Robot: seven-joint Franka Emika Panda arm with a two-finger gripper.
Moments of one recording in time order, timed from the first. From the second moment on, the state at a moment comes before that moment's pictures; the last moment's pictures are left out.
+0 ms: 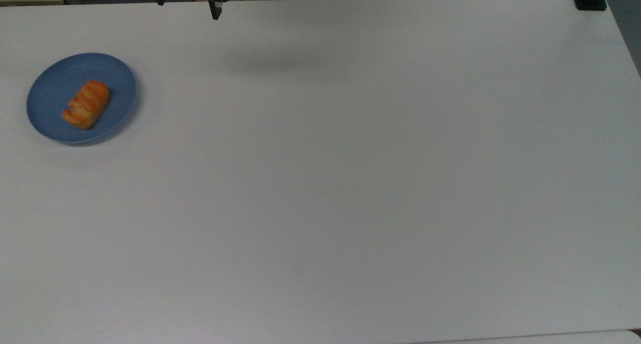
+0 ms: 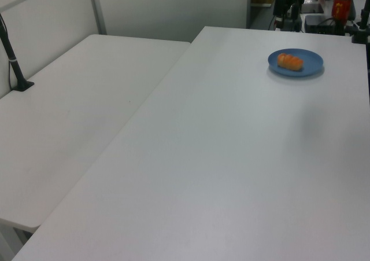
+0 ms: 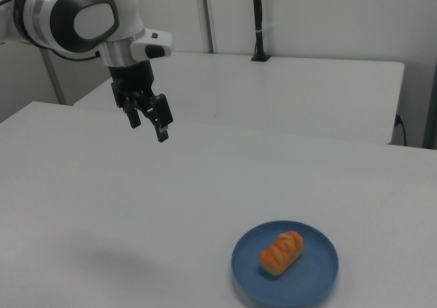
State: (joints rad) arm 0.03 0.00 -0.15 -1.69 -0.01 1.74 0.12
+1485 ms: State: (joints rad) arm -0.06 0.33 -0.51 -1.82 0.10 2.37 -0.19
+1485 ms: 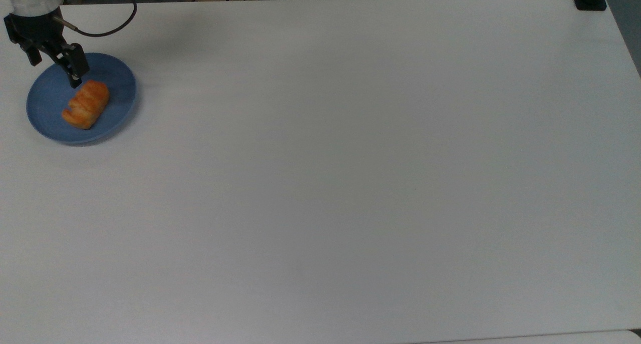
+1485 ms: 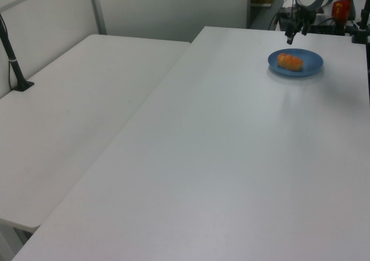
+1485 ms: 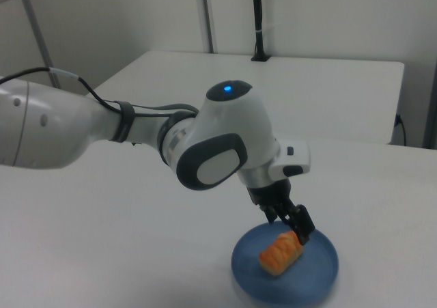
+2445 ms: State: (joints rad) arm -0.07 0.45 -0.48 -1.83 0.15 2.45 -0.21
